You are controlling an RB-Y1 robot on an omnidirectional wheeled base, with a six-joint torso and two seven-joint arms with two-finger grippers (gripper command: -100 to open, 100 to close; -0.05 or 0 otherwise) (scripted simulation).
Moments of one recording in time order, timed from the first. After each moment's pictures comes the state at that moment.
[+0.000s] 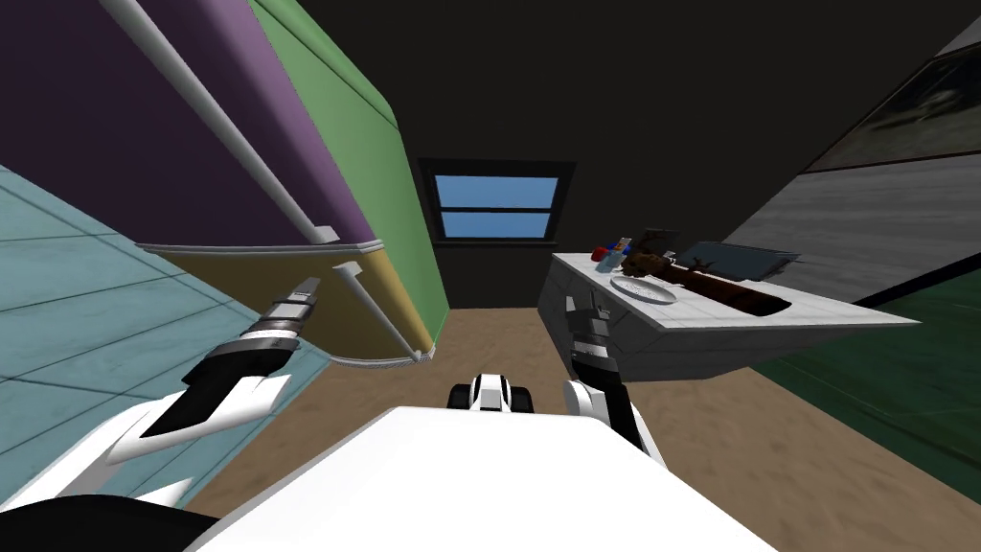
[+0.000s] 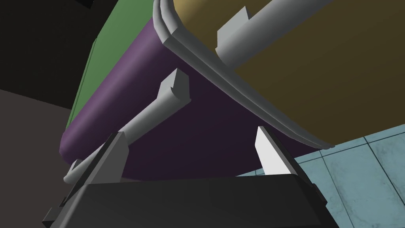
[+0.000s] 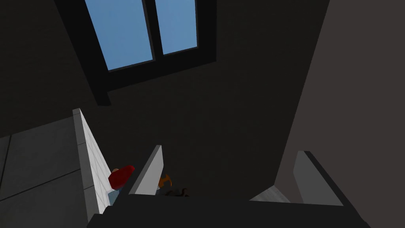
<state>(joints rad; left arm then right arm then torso) 0.52 0.52 0.67 -2.04 0.09 -0.02 -0.09 0.53 0.03 0.01 -2.26 -0.01 -0.39 -0.15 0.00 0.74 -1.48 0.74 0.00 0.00</state>
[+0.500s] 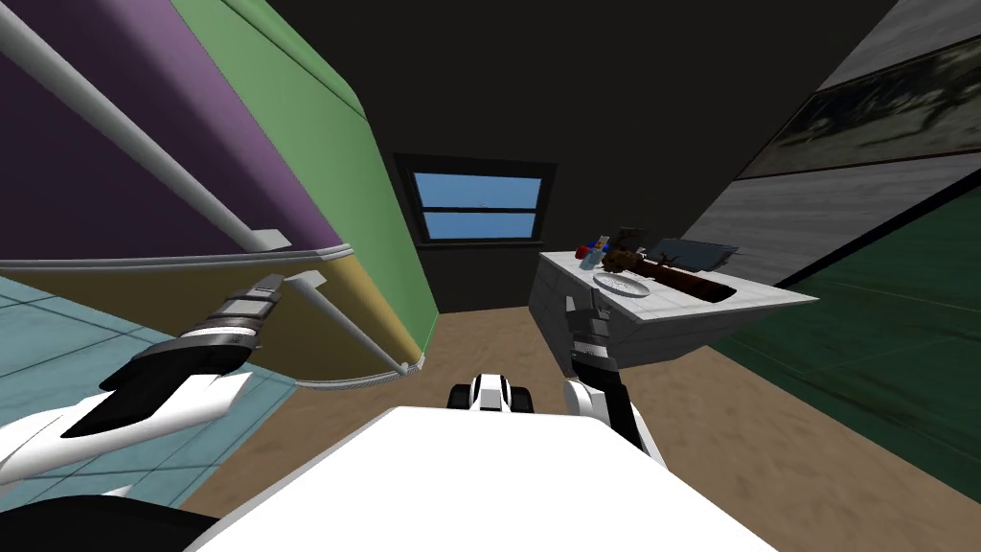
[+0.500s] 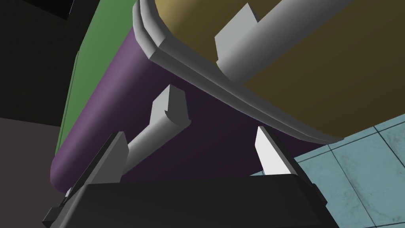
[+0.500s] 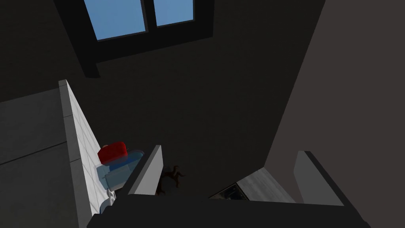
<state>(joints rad) 0.51 0.61 0.79 -1.98 0.12 0.11 -0.13 0.53 0.03 0.01 -2.26 -0.01 -0.39 -0.15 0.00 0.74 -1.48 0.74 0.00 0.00</state>
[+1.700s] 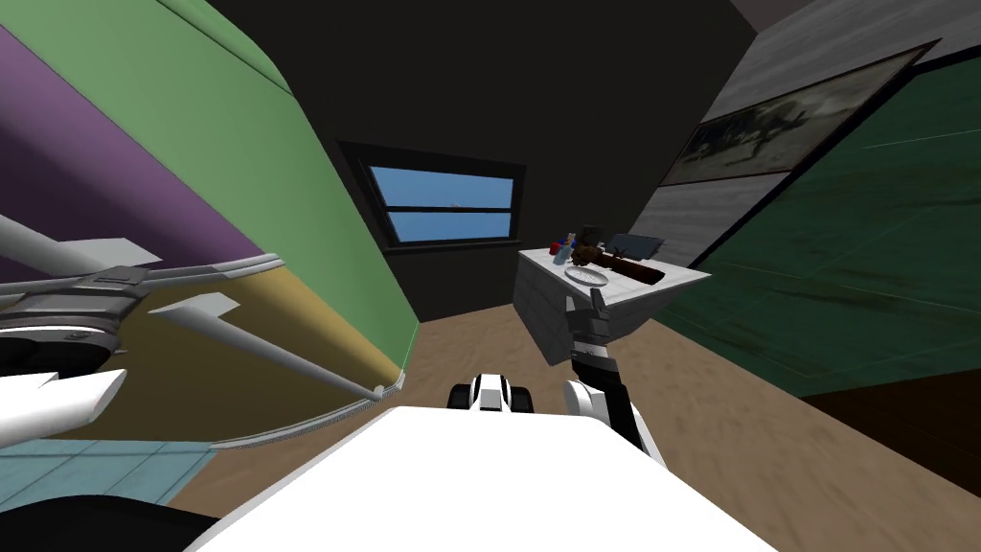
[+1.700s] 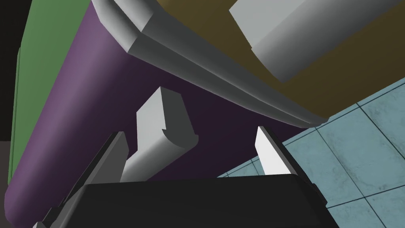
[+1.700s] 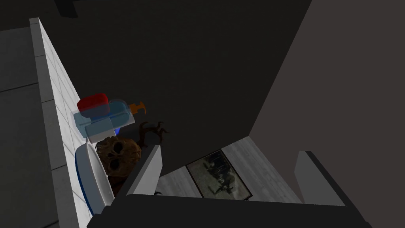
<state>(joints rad) 0.51 0.78 1.02 -1.83 0.19 0.40 -0.14 0.53 0.03 0.01 -2.26 -0.01 -0.39 -0.15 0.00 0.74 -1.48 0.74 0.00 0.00</state>
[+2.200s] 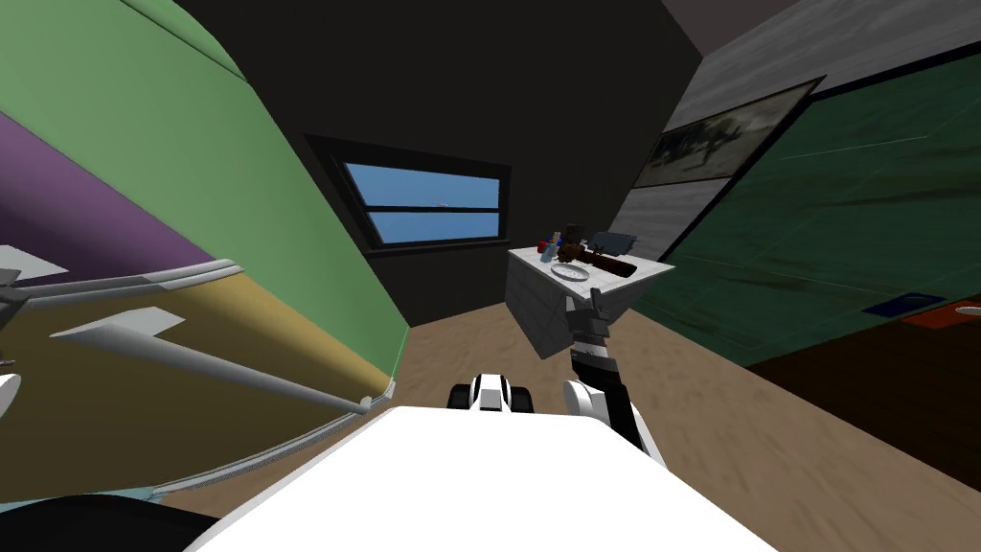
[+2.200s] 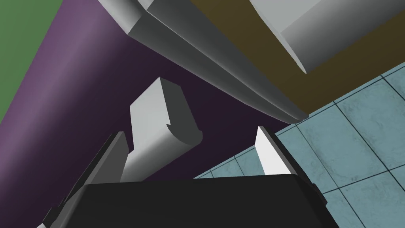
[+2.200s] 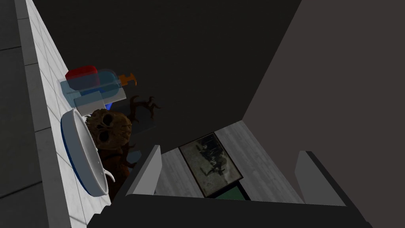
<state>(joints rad) 0.52 0.85 1.13 -1.74 0.24 0.52 -0.12 0.53 0.03 0.01 -2.26 -0.01 -0.39 -0.15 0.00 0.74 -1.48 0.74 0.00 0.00</state>
